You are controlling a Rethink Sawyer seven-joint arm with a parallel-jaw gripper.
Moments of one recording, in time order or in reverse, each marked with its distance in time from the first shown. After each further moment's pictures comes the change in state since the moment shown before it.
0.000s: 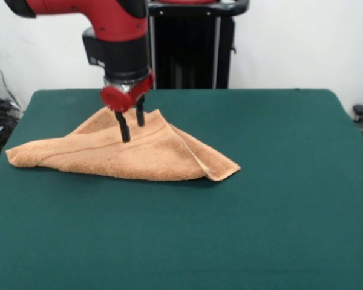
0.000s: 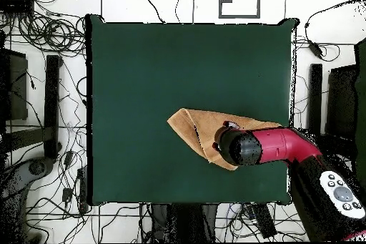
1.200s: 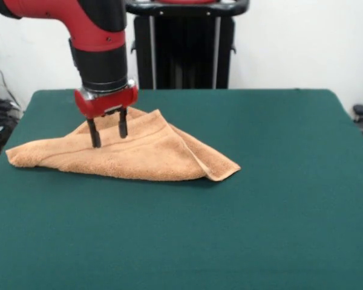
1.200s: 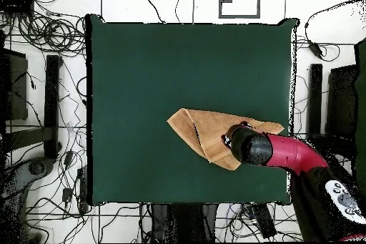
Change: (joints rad) arm 0.109 0.037 -0.276 -0.056 0.259 -0.184 0.219
